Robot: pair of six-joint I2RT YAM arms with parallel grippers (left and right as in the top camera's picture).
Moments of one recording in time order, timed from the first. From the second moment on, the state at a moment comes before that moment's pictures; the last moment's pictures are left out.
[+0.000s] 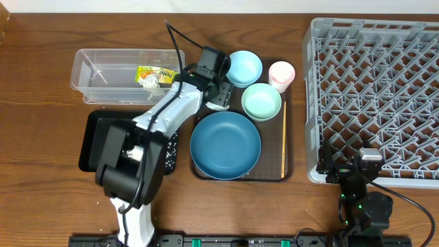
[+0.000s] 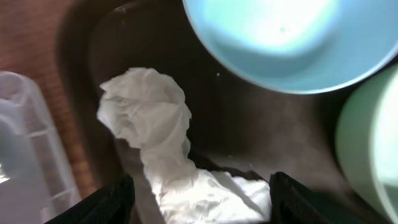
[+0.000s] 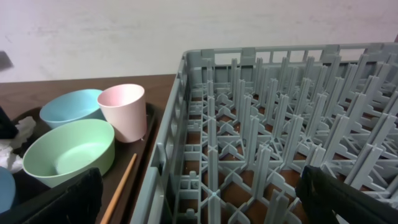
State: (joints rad) left arm -0.41 2.01 1.39 -0.45 -0.01 -0.04; right arm -0.02 0.05 0.01 -0.07 -0.03 0.08
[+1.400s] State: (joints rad) left arm -0.41 2.09 1.39 -0.39 -0.08 -0.04; right arm -0.02 0.05 0.01 -0.07 -0.03 0.08
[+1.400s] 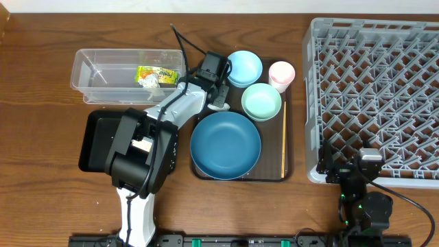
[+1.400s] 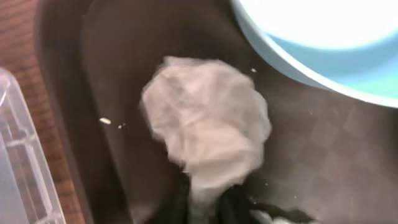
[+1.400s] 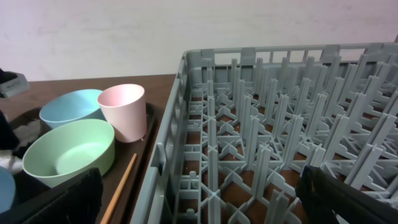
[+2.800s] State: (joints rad) left arm 0.07 1.79 1.38 -0.40 -0.29 -0.32; right arm -0.02 0.05 0.01 -0.07 -0.03 0.08
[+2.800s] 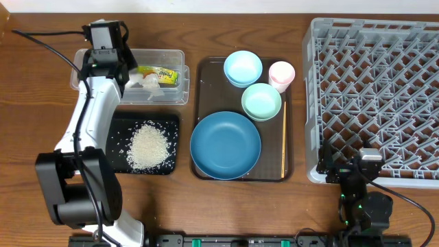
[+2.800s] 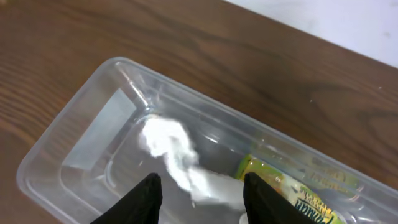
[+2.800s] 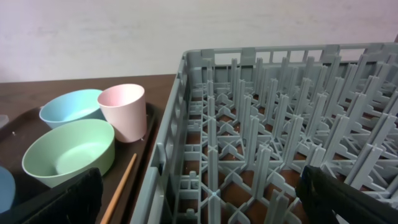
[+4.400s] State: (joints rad) left arm 0.28 1.29 1.38 -0.87 -0.14 -0.55; right arm -0.02 0.05 0.01 -0.07 -0.03 0.08
